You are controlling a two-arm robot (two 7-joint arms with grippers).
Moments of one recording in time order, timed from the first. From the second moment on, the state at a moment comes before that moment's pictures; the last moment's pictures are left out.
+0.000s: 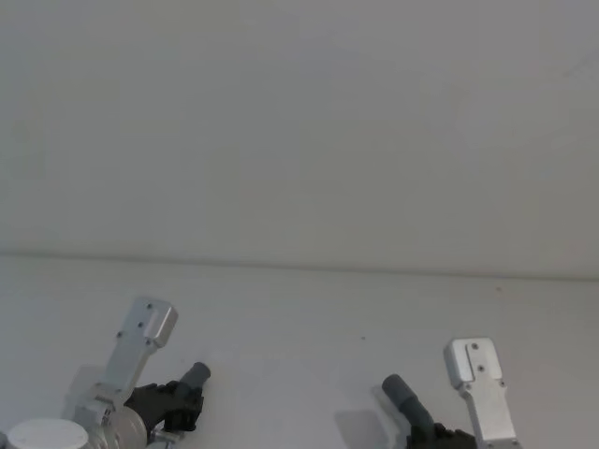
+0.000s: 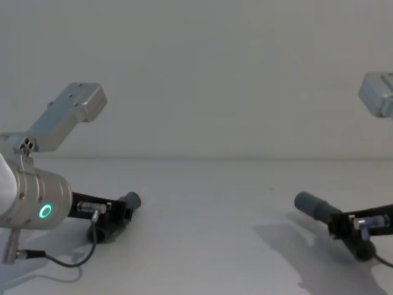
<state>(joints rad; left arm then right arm) -0.35 0.20 0.31 -1.48 -0.24 0.63 -0.08 0.12 0.10 -0.29 -1.76 0.15 0.80 -0.18</state>
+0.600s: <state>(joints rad) -0.35 0.21 0.31 -1.48 -0.24 0.63 -0.09 0.05 0.25 -0.27 -1.80 0.19 0.49 0.05</state>
